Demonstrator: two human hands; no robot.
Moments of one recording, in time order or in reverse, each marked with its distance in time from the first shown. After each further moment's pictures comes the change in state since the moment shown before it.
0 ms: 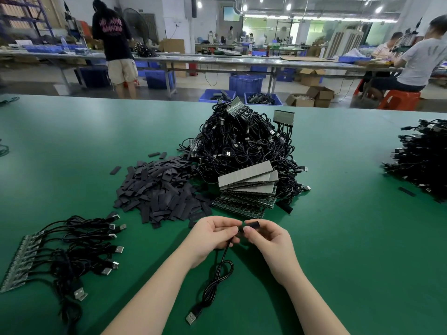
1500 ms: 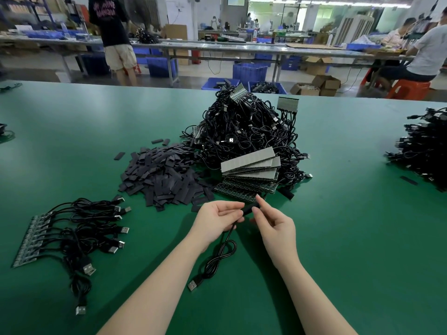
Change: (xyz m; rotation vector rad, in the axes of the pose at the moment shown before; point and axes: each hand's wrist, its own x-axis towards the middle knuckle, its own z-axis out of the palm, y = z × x) left_hand -0.004 -0.002 0.015 0.053 0.133 0.049; right_hand -0.006 0.008 0.003 -0.136 0.145 -0.097
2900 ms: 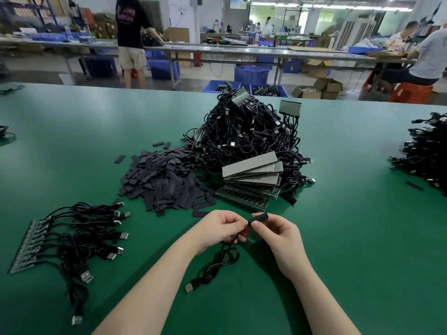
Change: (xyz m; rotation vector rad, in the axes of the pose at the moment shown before) left_hand 0.001 0.011 -0.009 0.134 -0.286 -0.100; right_hand 0.002 -0.004 -0.014 0.116 -0.155 0.064
